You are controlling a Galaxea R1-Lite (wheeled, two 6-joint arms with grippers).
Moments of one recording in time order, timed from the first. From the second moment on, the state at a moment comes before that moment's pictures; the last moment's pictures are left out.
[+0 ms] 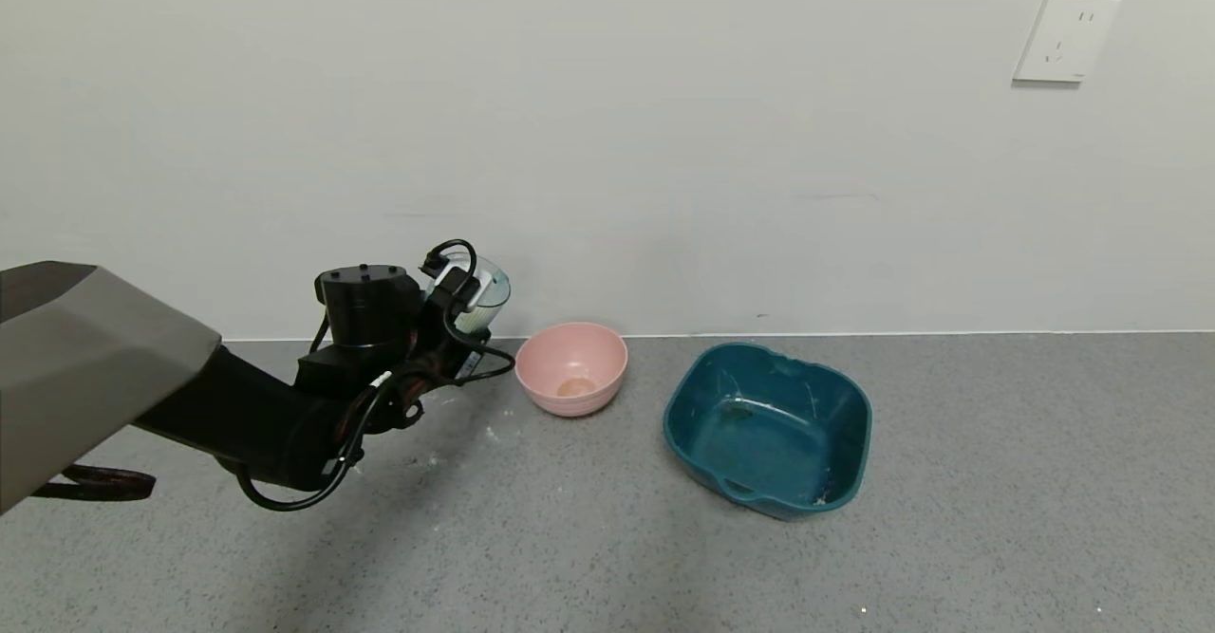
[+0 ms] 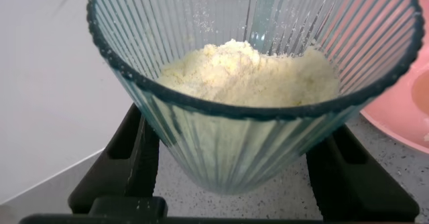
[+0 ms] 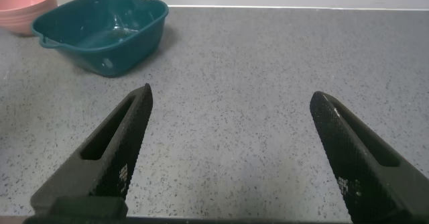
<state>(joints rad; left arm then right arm) -0.23 2.08 -0.97 -0.91 0.27 0.58 -0.01 0.00 -0.01 0.01 0.00 0.03</state>
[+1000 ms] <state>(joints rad) -0.34 2.13 -1.08 -0.82 0.47 0.97 -0.01 0.00 -0.01 0.01 0.00 0.03</state>
